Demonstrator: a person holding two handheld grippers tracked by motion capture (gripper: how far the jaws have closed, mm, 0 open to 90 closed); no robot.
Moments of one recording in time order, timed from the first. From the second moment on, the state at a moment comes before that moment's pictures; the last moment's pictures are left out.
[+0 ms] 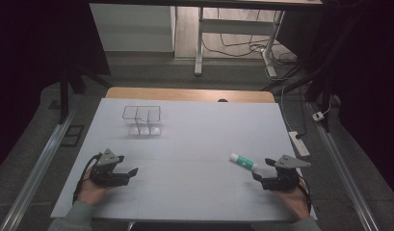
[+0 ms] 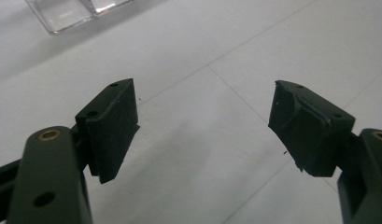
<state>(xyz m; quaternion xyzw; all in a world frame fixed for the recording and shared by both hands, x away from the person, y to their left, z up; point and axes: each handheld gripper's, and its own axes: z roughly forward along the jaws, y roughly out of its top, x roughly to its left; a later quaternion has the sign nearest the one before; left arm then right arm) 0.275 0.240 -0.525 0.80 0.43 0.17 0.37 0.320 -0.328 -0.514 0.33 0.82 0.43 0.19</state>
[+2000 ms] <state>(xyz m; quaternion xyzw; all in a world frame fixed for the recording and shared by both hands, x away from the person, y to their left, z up) 0.422 0.311 -0.495 0.77 0.52 0.19 0.32 0.311 -0.335 -0.515 0.33 0.82 0.43 0.19</state>
